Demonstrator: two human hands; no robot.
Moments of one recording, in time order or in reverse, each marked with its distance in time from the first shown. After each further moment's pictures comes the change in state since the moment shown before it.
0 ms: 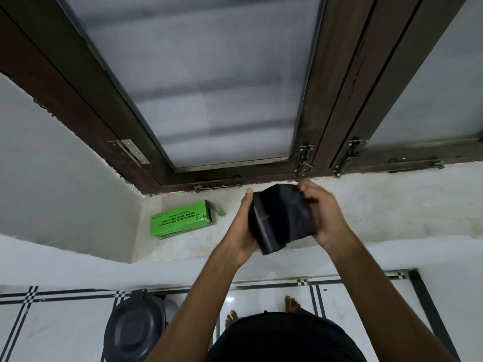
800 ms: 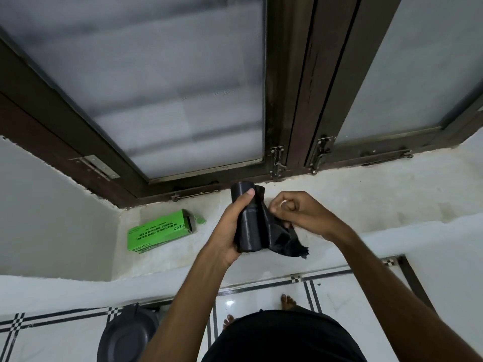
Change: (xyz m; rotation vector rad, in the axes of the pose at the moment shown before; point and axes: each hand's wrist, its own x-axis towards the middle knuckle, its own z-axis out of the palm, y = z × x) left_hand -0.007 0.008 0.030 0.057 -0.097 0.087; right_hand 0.011 -0.012 -0.057 -0.814 -0.372 -0.114
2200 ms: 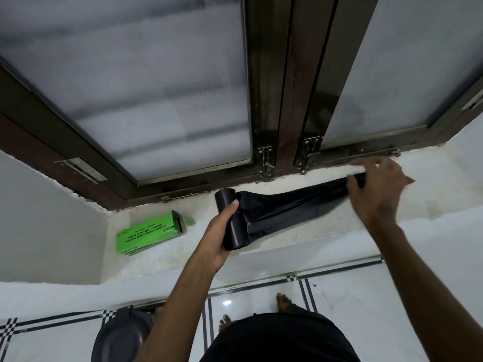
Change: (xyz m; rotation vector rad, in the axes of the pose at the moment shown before) left_hand 0.008 -0.016 -0.010 -0.014 0.154 0.005; right_hand -0.037 0.026 -0.106 -0.983 0.990 0.171
